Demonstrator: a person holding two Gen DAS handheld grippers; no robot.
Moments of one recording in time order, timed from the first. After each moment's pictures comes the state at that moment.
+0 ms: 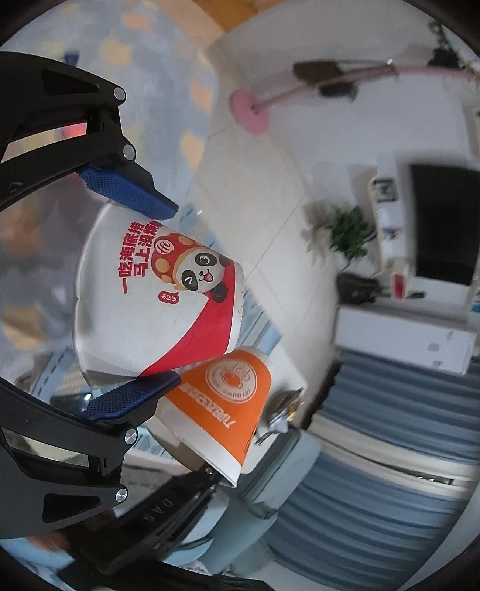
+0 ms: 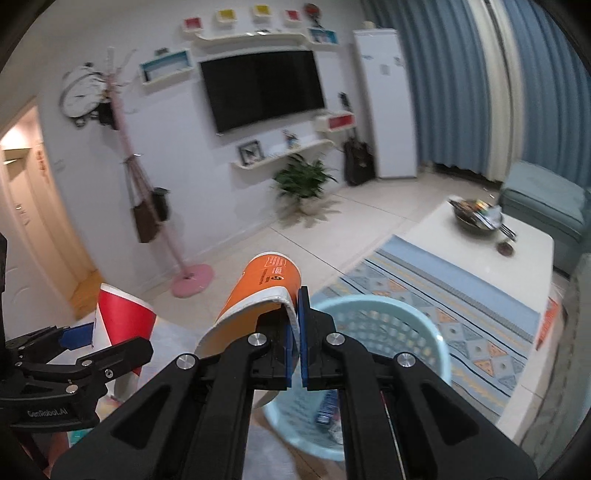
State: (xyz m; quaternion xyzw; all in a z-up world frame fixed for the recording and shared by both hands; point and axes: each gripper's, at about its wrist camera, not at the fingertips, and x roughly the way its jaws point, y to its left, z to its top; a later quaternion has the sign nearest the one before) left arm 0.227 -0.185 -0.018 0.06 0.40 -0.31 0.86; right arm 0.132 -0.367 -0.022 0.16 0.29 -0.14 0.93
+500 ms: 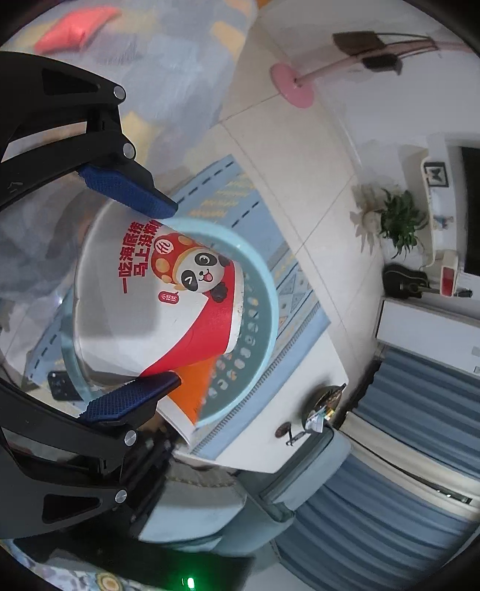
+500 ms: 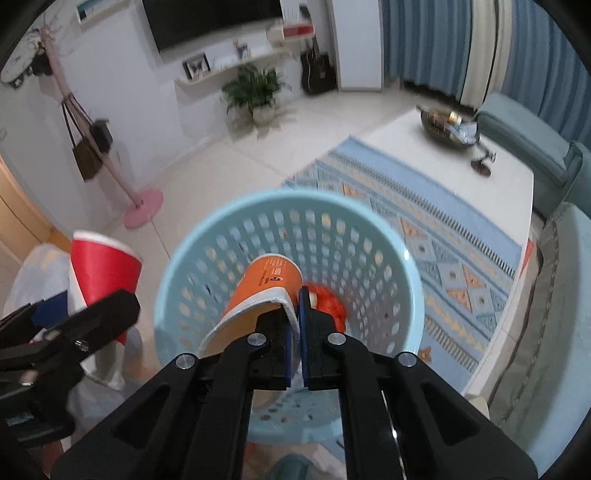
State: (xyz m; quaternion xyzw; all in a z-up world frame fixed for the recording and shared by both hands) left arm 0.249 -0.269 -0.108 0.04 0.48 -0.32 0.82; right arm 0.162 -0.427 -0.136 0.19 0.46 -0.17 0.85
